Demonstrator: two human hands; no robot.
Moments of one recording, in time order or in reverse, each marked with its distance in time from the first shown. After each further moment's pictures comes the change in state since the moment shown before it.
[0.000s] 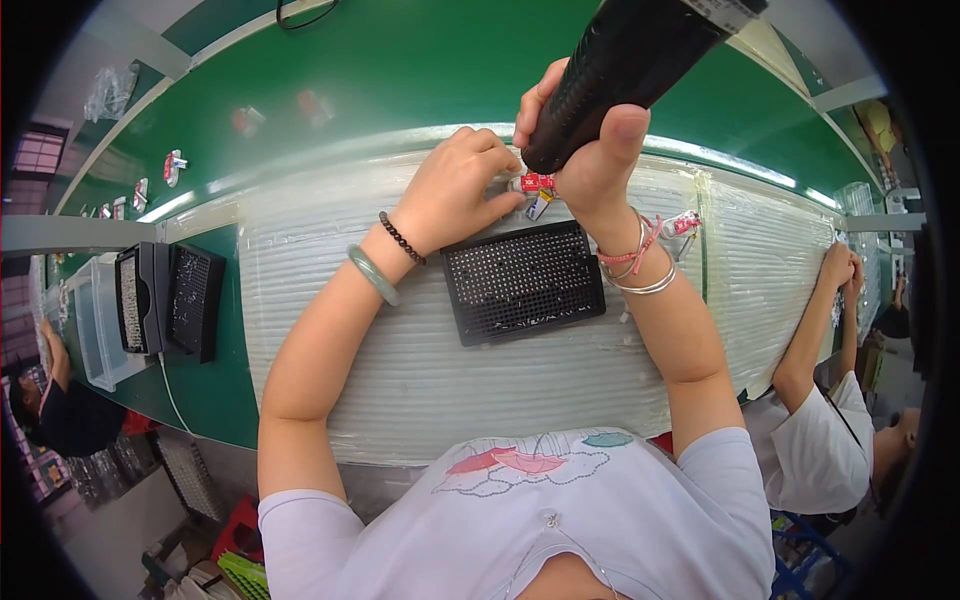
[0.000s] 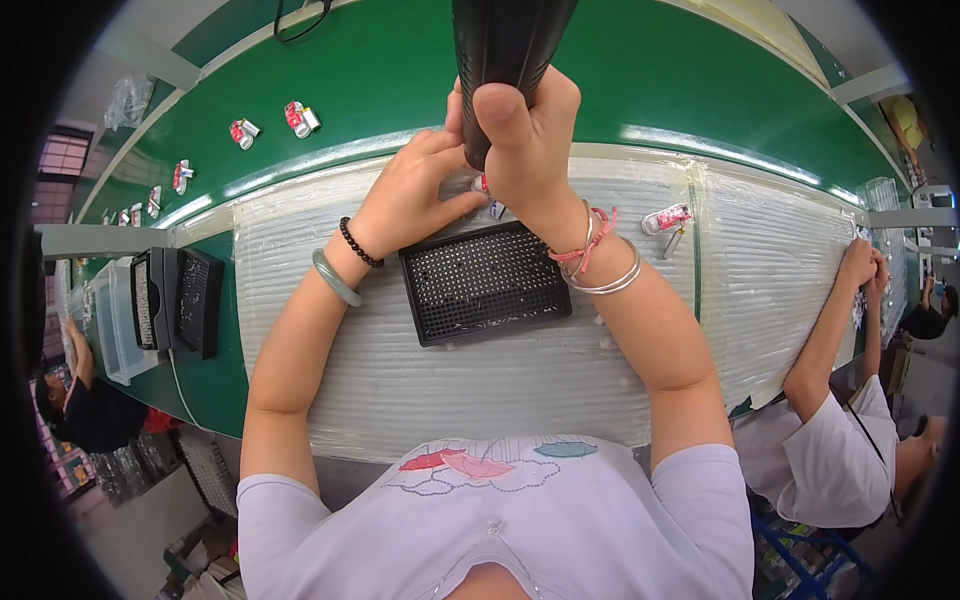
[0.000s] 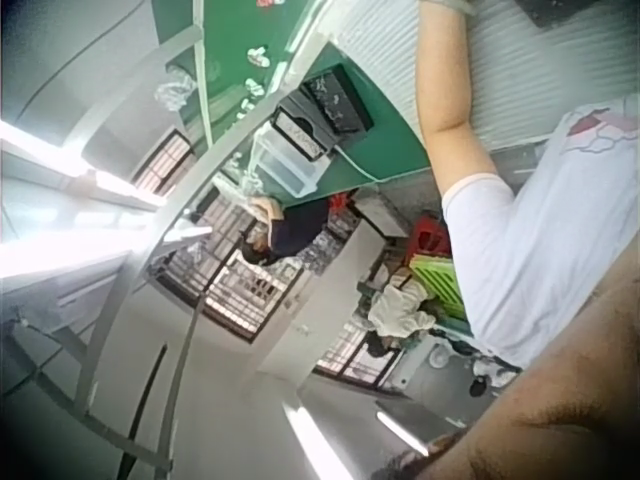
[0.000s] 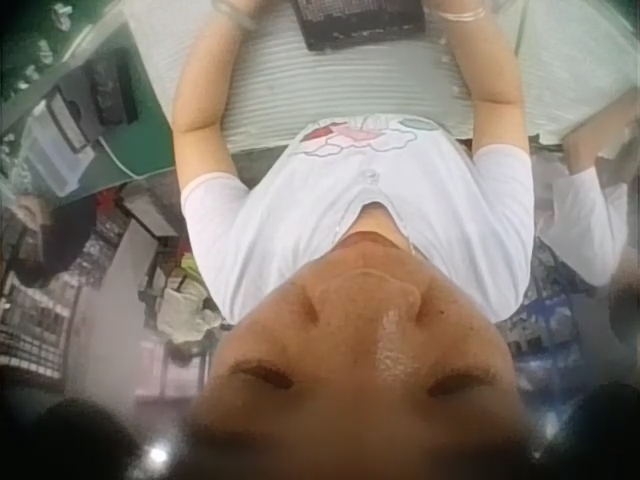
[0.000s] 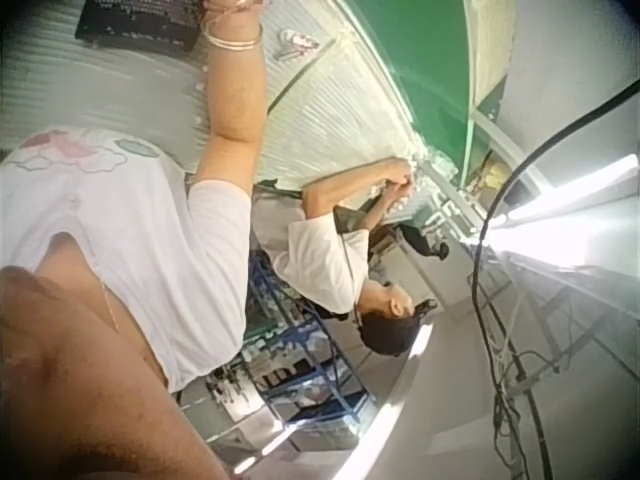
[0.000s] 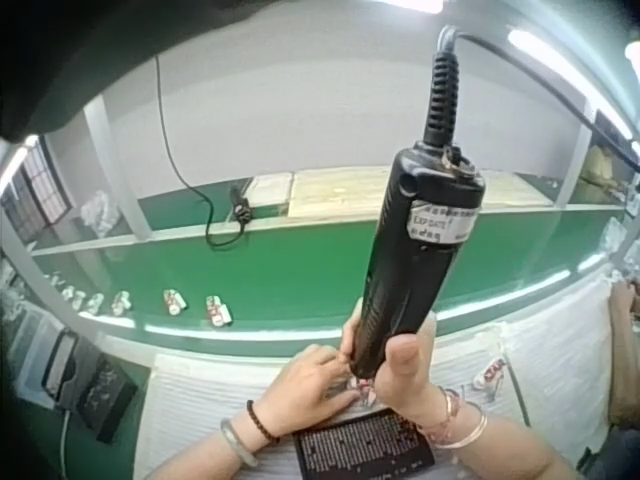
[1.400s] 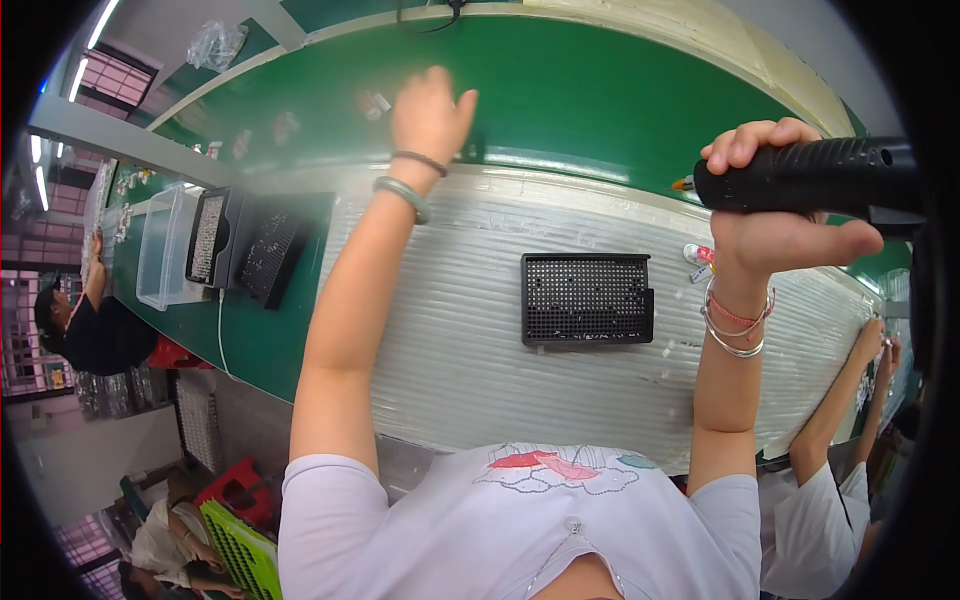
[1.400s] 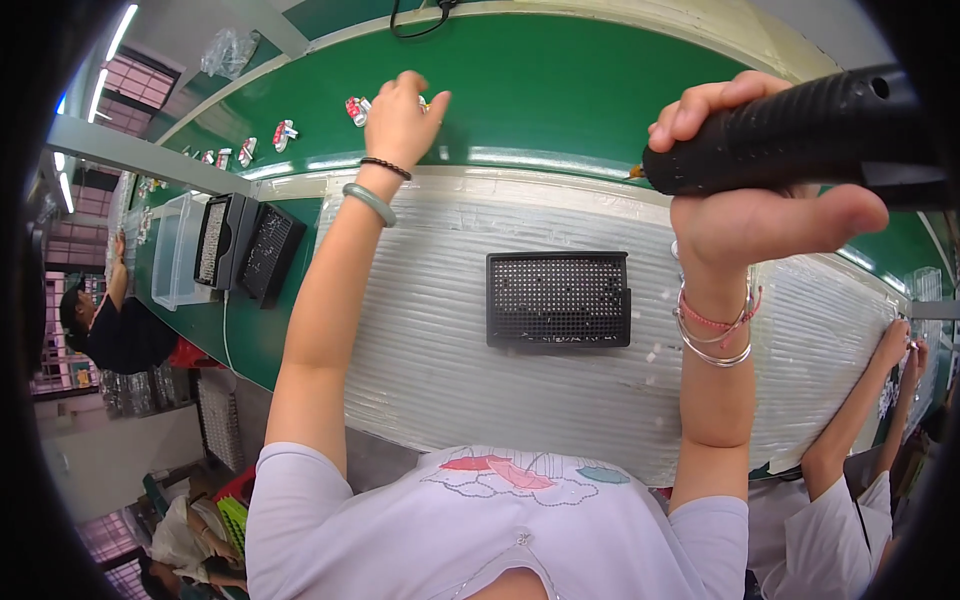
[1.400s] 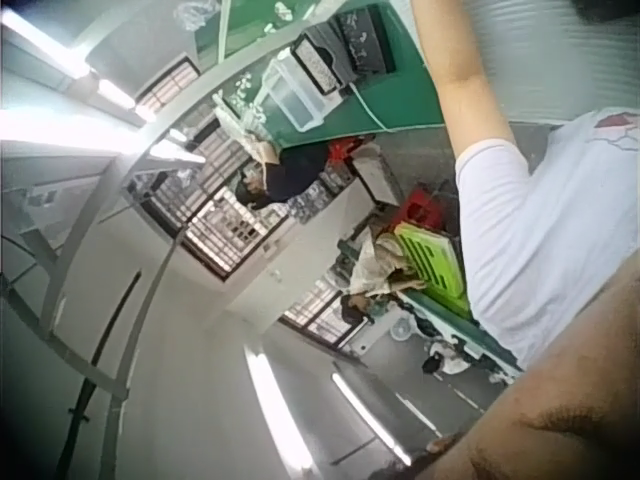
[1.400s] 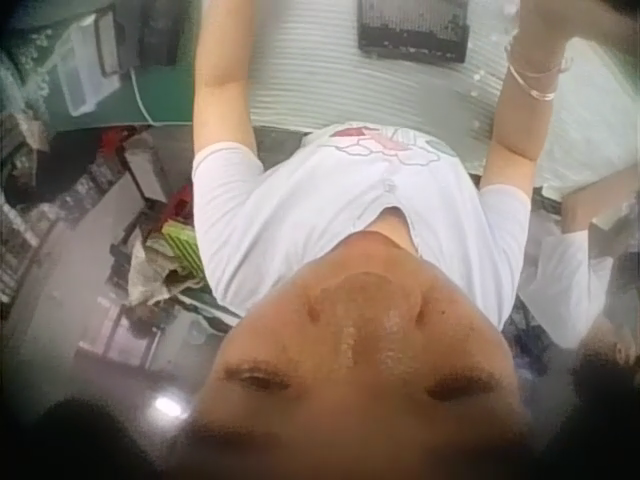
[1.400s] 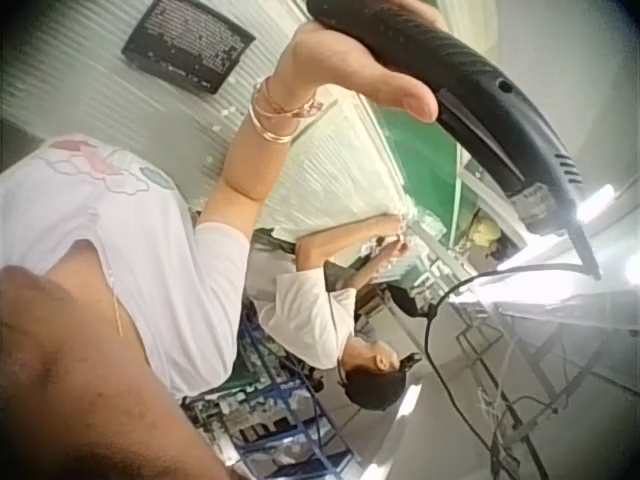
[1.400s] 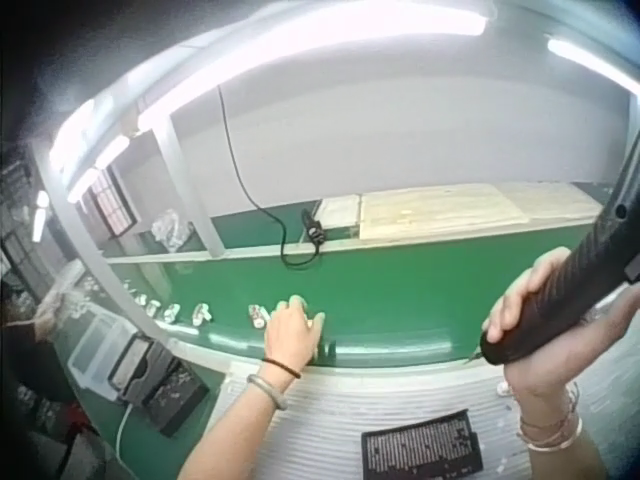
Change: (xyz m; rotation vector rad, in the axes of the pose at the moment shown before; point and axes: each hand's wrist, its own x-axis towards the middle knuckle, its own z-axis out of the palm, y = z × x) left_hand -0.005 -0.083 -0.081 0.685 0.379 -0.575; right_hand 0.030 -0.080 -0.011 0.158 0.084 -0.173
